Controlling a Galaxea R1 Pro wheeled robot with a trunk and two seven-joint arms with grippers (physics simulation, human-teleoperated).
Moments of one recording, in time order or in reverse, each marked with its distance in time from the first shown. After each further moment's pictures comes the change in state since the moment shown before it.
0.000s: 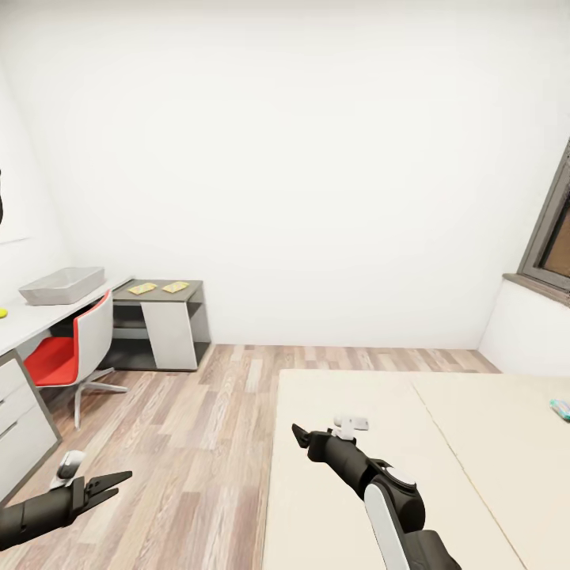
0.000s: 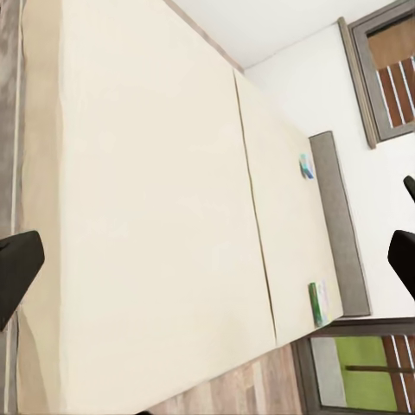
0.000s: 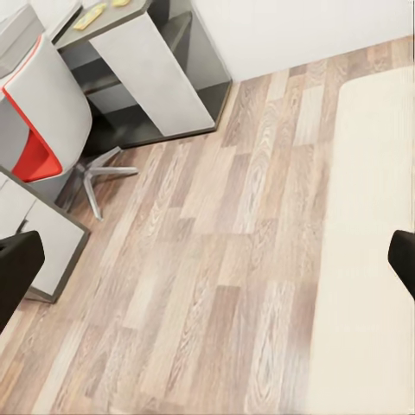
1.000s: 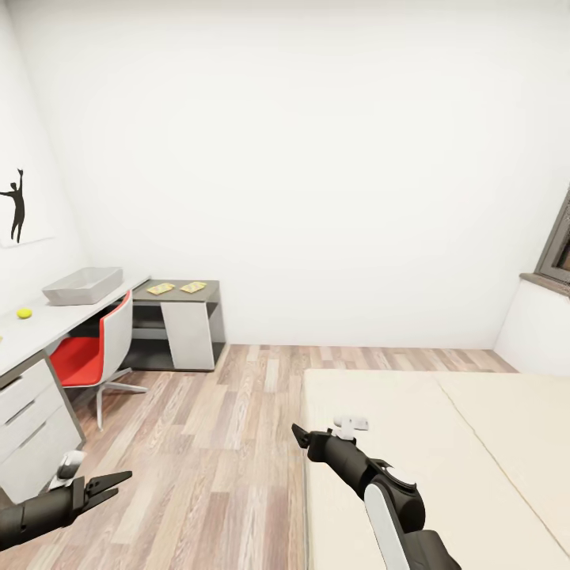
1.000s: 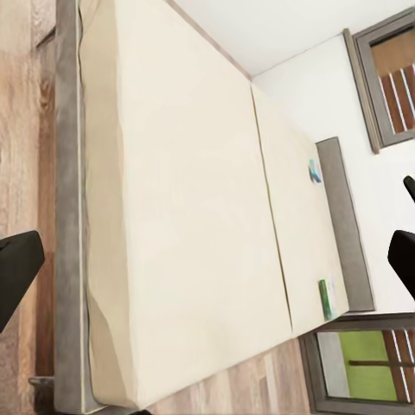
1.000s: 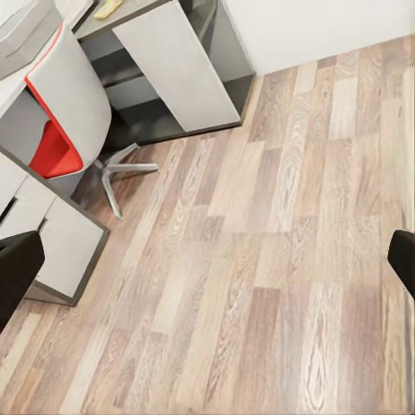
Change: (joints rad) left arm 0.000 0.000 0.000 0.001 0.000 0.000 0.000; right arm 0.000 0.000 0.000 0.000 0.000 0.000 0.000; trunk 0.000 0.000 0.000
